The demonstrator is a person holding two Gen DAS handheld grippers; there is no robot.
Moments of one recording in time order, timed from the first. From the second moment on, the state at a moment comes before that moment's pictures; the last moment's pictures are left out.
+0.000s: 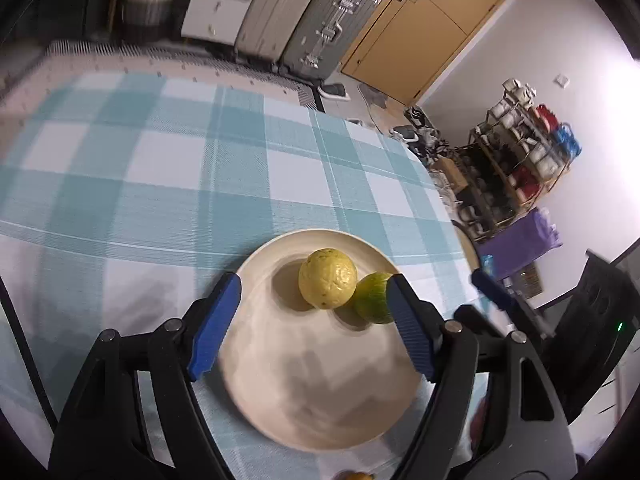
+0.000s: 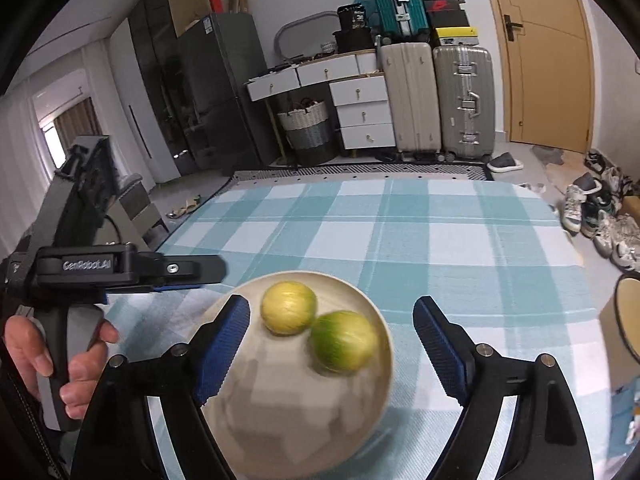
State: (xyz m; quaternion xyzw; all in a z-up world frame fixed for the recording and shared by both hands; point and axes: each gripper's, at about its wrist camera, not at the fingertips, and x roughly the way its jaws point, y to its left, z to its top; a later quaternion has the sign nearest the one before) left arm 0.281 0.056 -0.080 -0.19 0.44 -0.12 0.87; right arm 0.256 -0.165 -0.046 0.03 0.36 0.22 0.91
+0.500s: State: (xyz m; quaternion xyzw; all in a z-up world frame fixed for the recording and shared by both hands) left arm 0.191 0.047 -0.041 -0.10 0.41 -0.07 0.90; right arm 0.197 -0.176 -0.029 0.05 0.34 0.23 0.91
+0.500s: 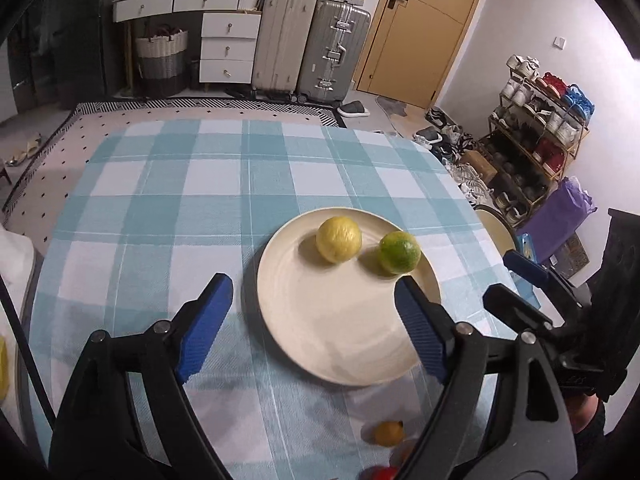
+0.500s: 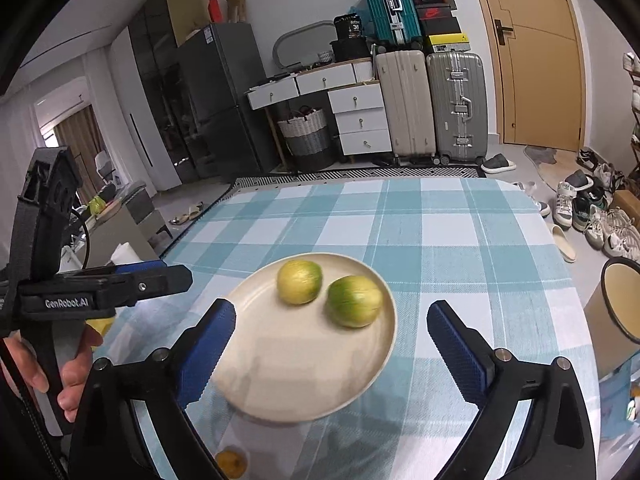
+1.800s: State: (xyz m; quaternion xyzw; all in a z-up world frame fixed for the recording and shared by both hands) left arm 0.027 0.041 -0.097 -0.09 0.44 -0.07 0.89; right arm 0.048 -0.180 -0.050 0.05 0.37 0.26 0.89
